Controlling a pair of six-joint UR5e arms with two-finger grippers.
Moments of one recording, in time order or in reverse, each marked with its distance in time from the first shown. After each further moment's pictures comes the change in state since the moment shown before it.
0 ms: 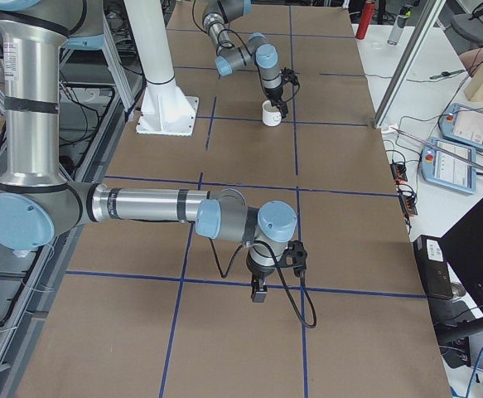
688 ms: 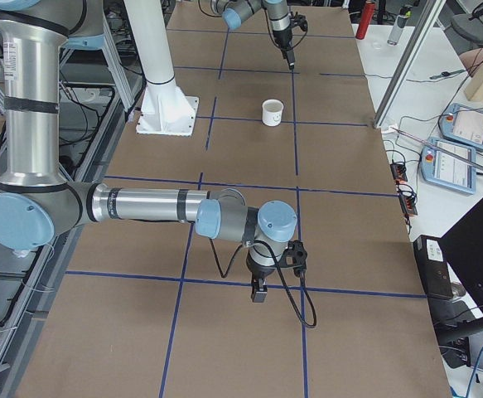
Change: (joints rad) left arm -0.274 0.419 -0.585 0.112 -0.180 0.482; right arm 0.000 0.000 0.000 0.000 0.000 0.000
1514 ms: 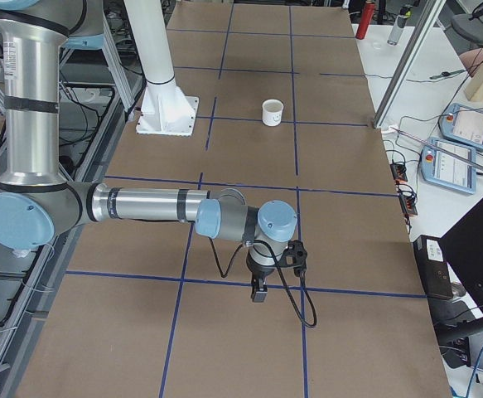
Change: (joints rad) left arm -0.646 0.552 -0.140 -0.011 -0.384 1.038; right arm 0.000 0.000 0.000 0.000 0.000 0.000
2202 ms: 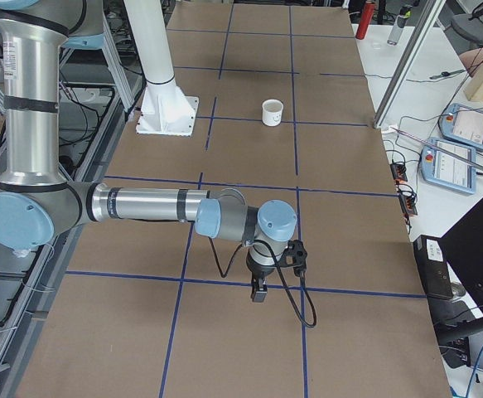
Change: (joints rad) left arm -0.228 0.158 0.322 0.003 -0.107 0.426; right arm 0.000 0.000 0.000 0.000 0.000 0.000
